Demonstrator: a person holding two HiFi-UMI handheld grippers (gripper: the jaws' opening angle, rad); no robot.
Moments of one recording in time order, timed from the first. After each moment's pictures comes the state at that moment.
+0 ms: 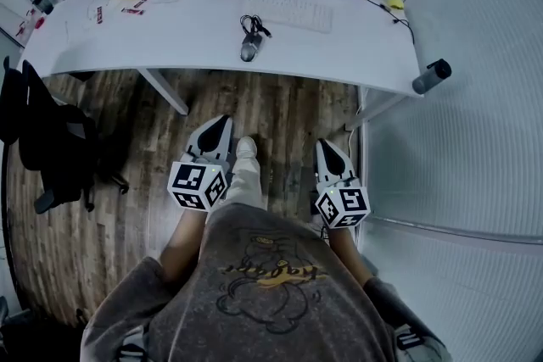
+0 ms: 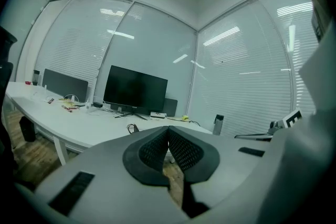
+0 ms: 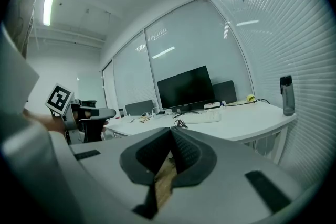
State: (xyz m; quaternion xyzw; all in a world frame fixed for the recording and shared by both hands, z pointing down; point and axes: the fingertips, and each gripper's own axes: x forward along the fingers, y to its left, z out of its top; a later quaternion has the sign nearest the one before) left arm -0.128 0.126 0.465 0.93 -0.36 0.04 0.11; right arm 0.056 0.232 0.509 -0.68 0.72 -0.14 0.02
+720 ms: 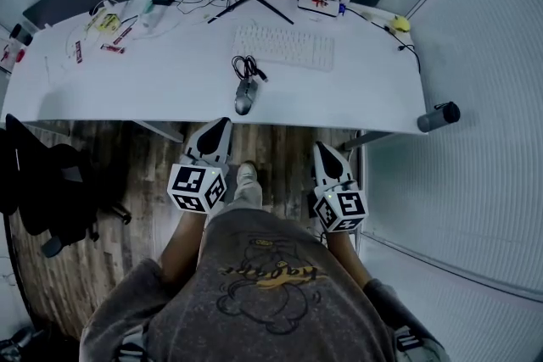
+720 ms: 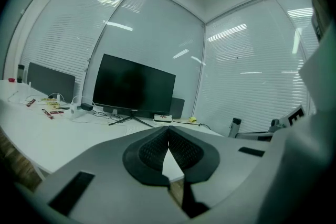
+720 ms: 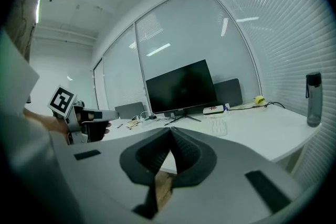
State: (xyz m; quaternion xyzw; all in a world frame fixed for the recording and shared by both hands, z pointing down) left arm -0.067 -0.062 0.463 0.93 -0.34 0.06 0.13; right arm 0.104 0.054 0.496 -0.69 0.71 -0.15 0.02
